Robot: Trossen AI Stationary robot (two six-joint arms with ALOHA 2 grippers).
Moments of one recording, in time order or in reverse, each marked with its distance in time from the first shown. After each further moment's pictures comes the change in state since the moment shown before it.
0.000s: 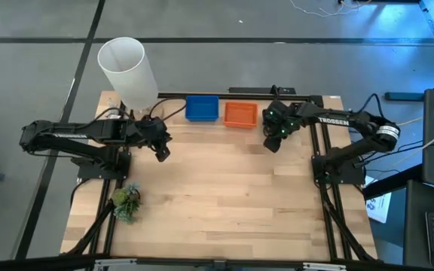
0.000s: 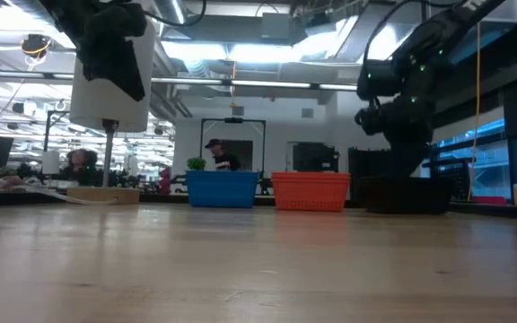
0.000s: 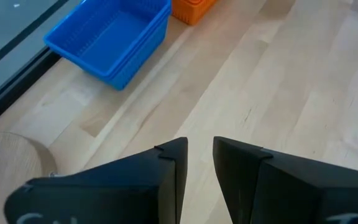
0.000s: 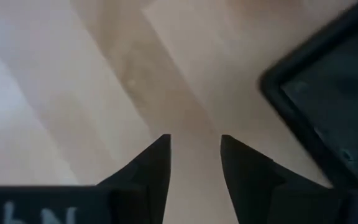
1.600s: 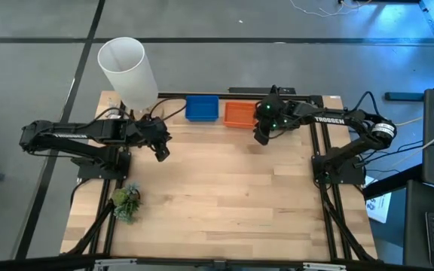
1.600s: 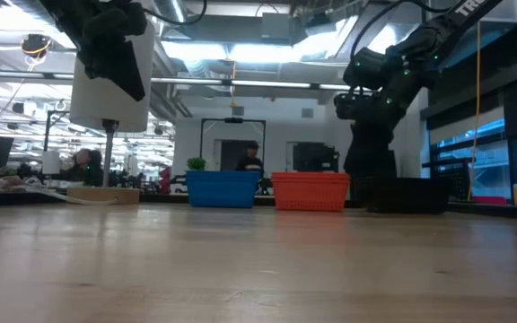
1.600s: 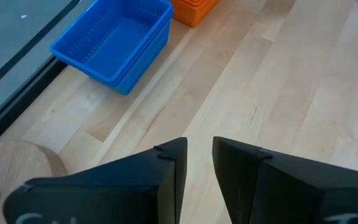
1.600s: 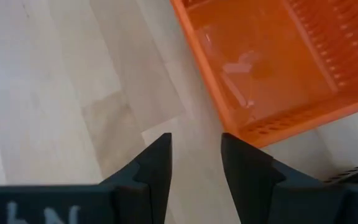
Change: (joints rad) left arm 0.001 0.000 0.000 -0.001 -0.018 0.052; right arm -0.002 0.044 0.004 0.373 0.037 -0.130
